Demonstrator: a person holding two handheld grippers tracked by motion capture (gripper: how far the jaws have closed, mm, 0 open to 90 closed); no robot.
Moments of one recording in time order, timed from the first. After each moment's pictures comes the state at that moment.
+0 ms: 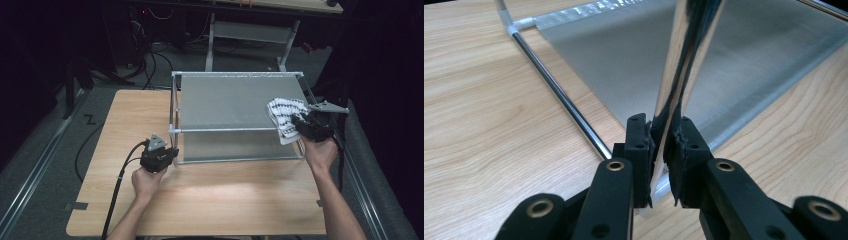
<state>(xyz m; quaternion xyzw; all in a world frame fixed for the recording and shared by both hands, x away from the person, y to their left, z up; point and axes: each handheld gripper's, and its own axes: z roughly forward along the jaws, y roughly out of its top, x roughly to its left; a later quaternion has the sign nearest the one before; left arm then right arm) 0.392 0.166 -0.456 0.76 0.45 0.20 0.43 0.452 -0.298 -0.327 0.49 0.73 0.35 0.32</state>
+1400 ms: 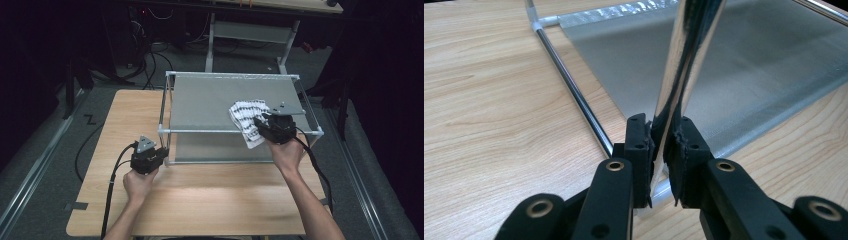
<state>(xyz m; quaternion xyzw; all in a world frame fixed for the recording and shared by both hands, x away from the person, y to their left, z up) 0.384 0.190 -0.458 0.74 0.48 0.21 0.43 0.442 -0.204 -0.334 0.40 0.78 0.39 0.30</state>
